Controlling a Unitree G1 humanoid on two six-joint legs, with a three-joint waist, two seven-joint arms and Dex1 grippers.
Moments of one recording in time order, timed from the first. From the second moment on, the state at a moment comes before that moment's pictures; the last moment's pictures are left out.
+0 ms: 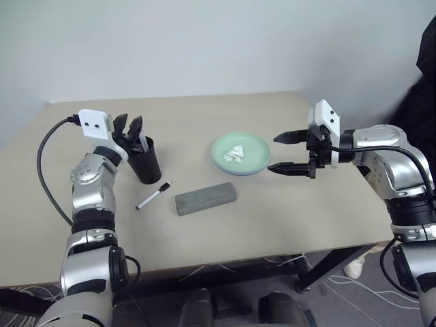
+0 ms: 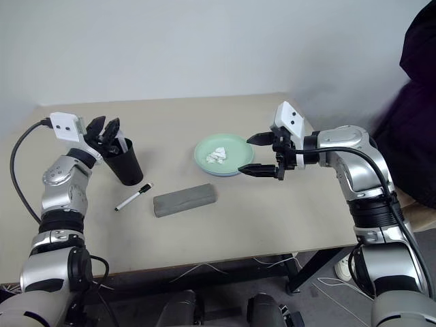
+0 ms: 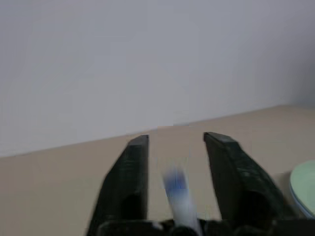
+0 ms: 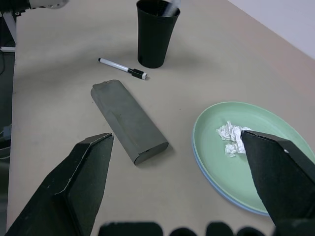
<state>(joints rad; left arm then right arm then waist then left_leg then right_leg) -0.72 0.51 0.31 0.75 -0.26 -0.12 -0.55 -0.80 -0.65 0.15 0.09 0.32 0.55 1.22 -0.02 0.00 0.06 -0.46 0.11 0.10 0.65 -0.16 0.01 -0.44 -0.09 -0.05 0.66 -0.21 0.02</state>
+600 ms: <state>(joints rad) -0.59 0.69 0.18 0.25 -0.43 0.38 -0.90 -0.80 -0.65 0.15 0.09 0.32 0.55 1.21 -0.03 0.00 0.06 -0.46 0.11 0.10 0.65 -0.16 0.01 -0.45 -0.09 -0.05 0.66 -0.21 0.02</state>
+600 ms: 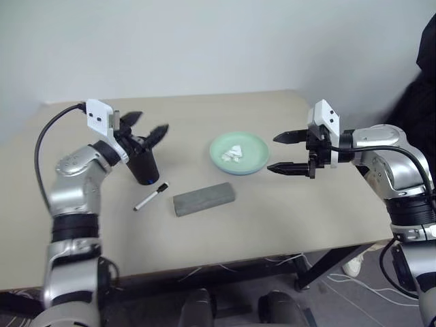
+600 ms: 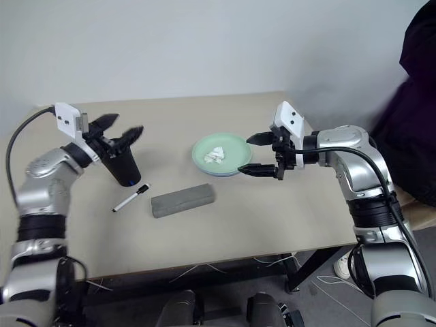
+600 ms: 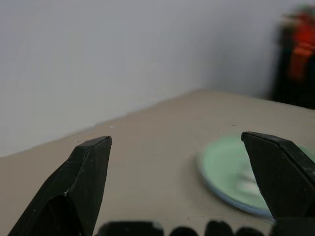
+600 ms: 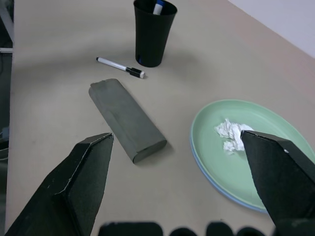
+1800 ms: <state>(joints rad) -0.49 0.82 -0.10 0.32 -0.18 0.71 -0.87 -0.80 -0.64 0.15 0.09 0.32 0.55 1.20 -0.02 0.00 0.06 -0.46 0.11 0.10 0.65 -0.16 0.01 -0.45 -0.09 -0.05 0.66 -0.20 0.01</state>
